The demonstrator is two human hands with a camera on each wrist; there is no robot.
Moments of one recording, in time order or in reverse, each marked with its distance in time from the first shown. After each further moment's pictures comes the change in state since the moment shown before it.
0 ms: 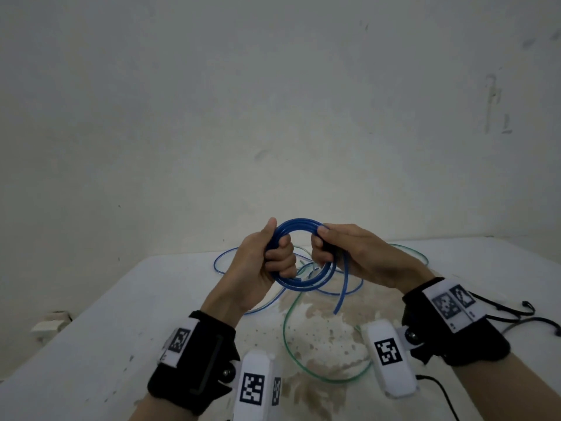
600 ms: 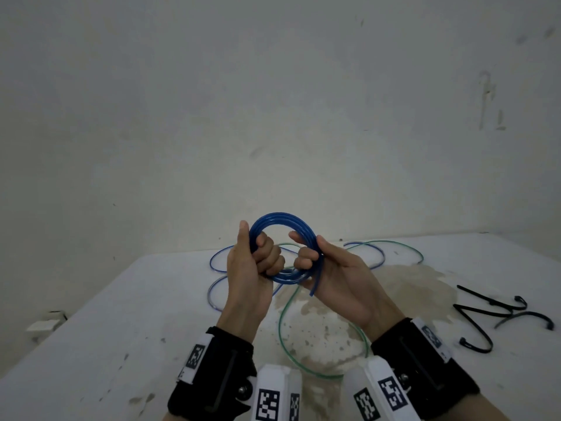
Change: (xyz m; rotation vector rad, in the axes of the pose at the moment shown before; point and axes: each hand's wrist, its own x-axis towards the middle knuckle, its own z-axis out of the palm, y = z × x) left_hand 0.000 -0.023 0.011 -0.264 0.338 0.241; right_hand -0.007 0.035 0.033 0.863 0.061 -0.004
